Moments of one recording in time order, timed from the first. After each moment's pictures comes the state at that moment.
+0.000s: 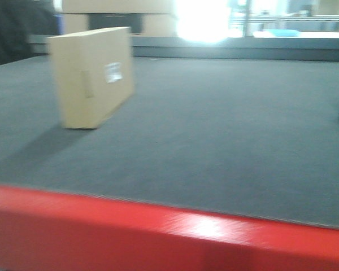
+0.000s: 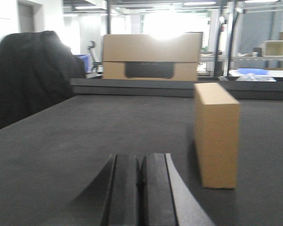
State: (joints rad) left arm 0.00 0.00 0.00 0.03 -0.06 0.02; right arm -0.04 0.00 0.00 0.10 0.12 0.00
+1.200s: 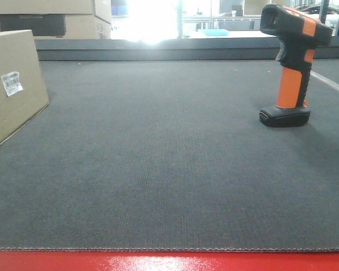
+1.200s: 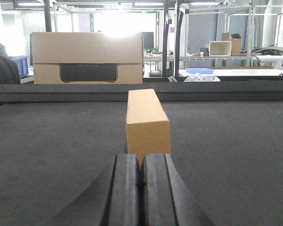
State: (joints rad) left arm 0.00 0.00 0.00 0.03 -0.06 0.02; right arm -0.04 0.00 0.00 0.10 0.12 0.00
